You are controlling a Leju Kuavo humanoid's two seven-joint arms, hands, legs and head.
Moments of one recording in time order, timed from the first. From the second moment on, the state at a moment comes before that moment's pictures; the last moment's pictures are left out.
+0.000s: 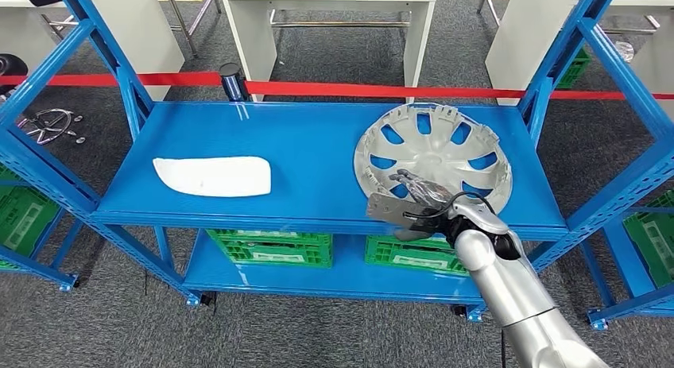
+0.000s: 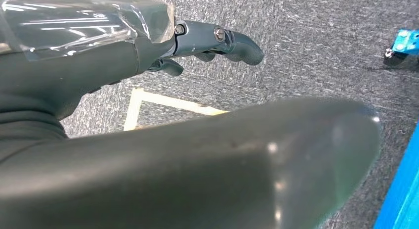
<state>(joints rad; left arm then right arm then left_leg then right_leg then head) 0.01 -0.31 1.34 -0.91 -0.93 -0.55 -0.30 -0.46 -0.16 0.43 -1.28 0.84 0.35 0.21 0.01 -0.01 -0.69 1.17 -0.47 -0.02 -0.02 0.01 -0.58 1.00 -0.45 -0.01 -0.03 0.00</state>
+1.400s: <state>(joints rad) 0.00 -0.32 1.36 -0.94 -0.96 -0.54 -0.41 -0.44 -0.14 0.41 -1.22 1.16 0.38 0.24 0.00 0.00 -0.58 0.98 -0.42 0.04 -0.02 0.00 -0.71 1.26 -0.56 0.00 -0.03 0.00</state>
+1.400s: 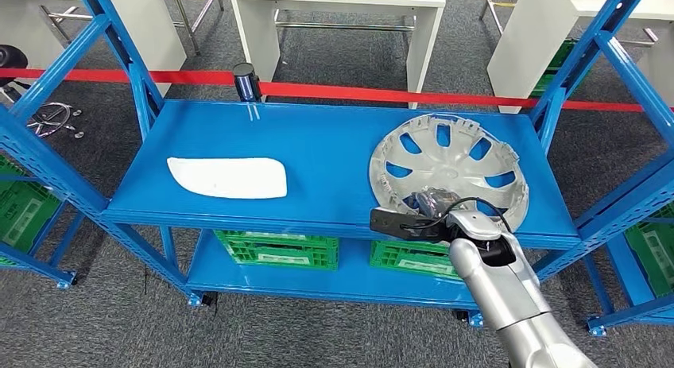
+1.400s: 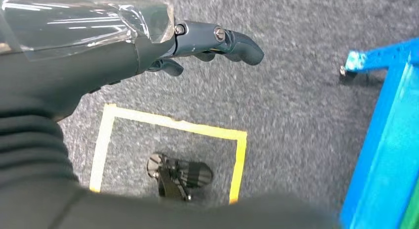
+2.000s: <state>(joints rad) -0.01 -0.34 1.41 -0.98 -0.89 -0.68 -0.42 -0.37 -0.09 0.27 -1.39 0.47 0.34 -0.09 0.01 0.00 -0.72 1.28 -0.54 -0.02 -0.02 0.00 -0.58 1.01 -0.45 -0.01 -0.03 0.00</state>
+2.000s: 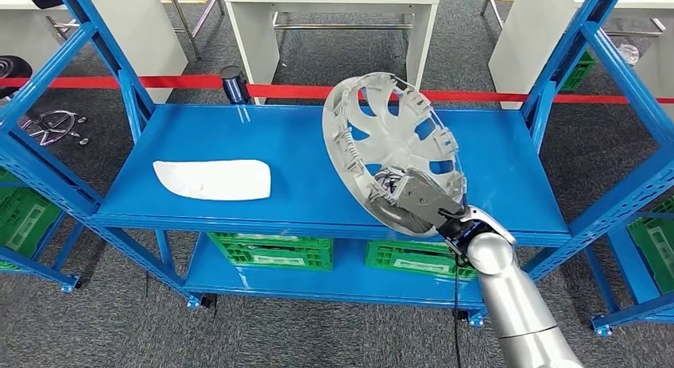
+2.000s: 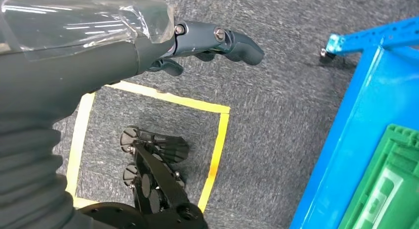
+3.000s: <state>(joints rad) 0.12 -0.36 1.18 -1.10 -0.50 -0.54 -0.27 -0.31 -0.07 0.31 -1.92 -0.54 0.61 -0.29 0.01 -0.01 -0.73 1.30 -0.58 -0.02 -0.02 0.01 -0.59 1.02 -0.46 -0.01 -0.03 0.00</state>
